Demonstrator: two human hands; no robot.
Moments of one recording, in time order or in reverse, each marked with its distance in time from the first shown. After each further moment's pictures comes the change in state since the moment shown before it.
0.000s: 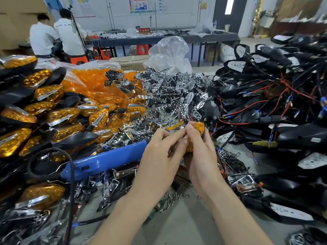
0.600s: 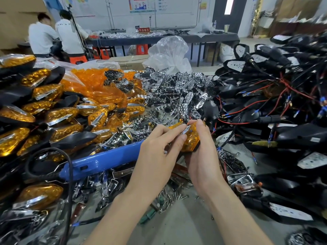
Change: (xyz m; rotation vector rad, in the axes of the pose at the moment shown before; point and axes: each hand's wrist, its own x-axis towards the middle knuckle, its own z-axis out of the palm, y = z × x) left_hand 0.006 0.004 -0.006 -0.041 0.038 0.062; right_hand -0.005 -0.010 0.002 0.058 0.026 0.025
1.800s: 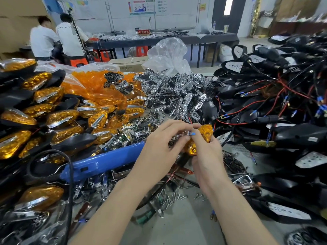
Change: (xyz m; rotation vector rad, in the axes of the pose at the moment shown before) left_hand 0.020 -0.014 0.004 0.014 -0.112 0.161; right_hand 0.014 0.003 -0.015 -0.152 0.075 -0.035
